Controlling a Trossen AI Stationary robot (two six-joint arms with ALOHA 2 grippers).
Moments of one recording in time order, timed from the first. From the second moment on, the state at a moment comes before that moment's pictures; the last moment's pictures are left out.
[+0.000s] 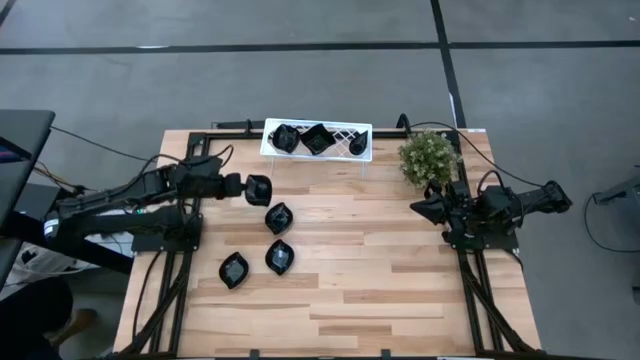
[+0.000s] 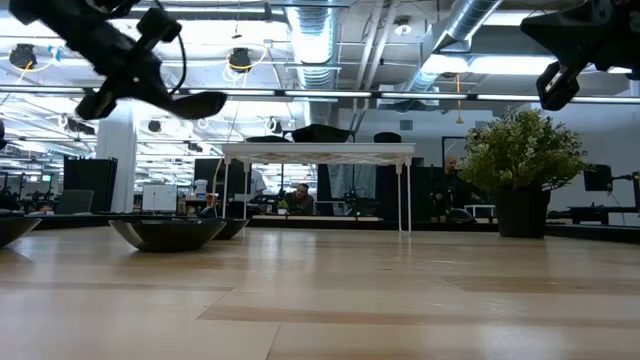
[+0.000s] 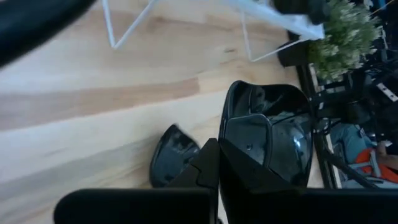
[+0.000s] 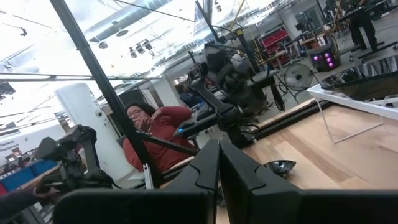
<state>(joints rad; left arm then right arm) 0.31 0.78 0.58 -0.59 -0.06 -1.04 0.26 0.00 0.10 0.11 0.29 0.41</state>
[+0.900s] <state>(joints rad) 0.55 1.24 1.07 -0.58 -0.02 -0.70 0.26 0.00 0.10 0.12 0.29 0.41</state>
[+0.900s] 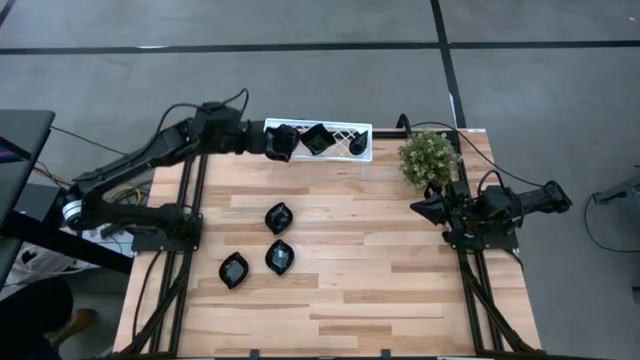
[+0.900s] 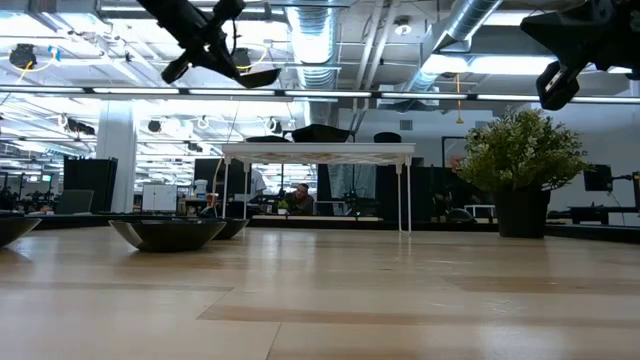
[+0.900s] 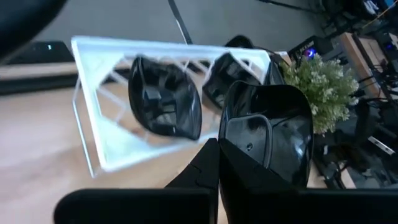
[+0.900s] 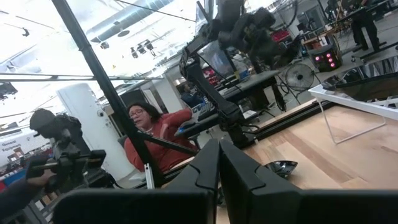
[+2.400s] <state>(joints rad) 0.77 1.61 1.27 -0.65 0.17 -0.38 0.26 0.00 0.10 0.12 0.29 0.42</state>
